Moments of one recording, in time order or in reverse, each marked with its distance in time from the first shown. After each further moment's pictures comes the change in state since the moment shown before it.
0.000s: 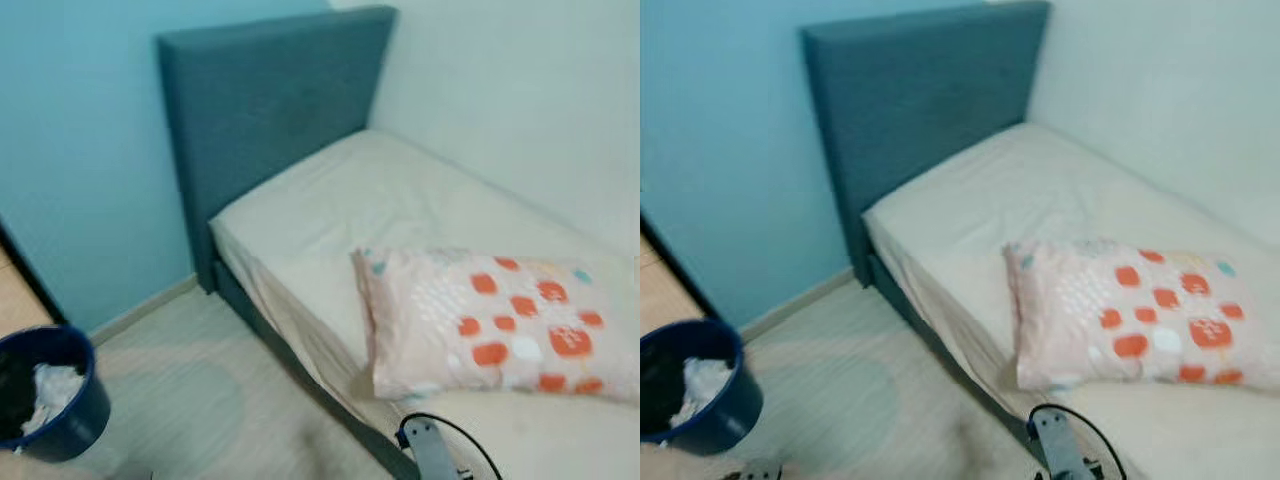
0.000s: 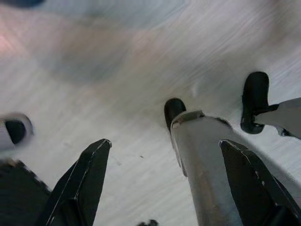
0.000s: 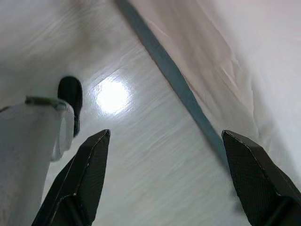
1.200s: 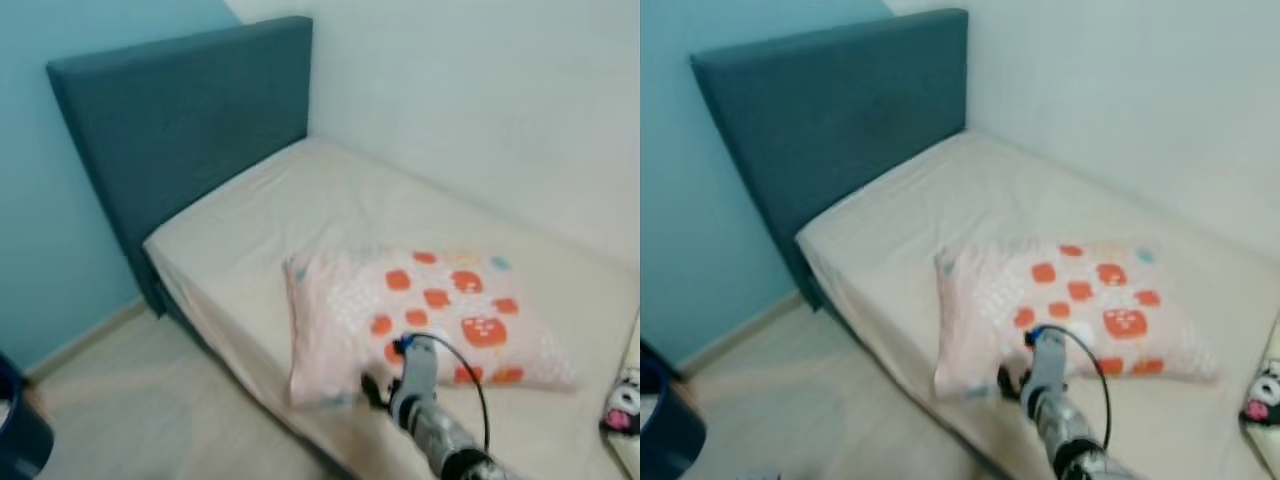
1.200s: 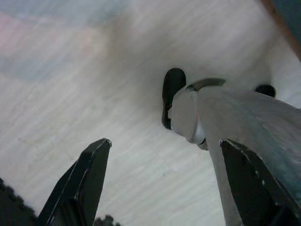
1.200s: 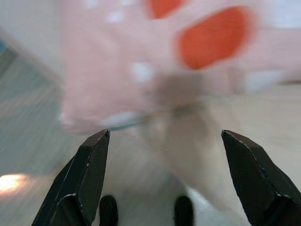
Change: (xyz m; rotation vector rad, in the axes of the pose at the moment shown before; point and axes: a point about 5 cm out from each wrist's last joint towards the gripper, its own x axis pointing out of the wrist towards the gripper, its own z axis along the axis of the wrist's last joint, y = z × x) left arm -0.003 0.000 -0.015 -0.047 0.034 0.003; right arm -0.010 0.002 0.107 0.457 -0.372 0.215
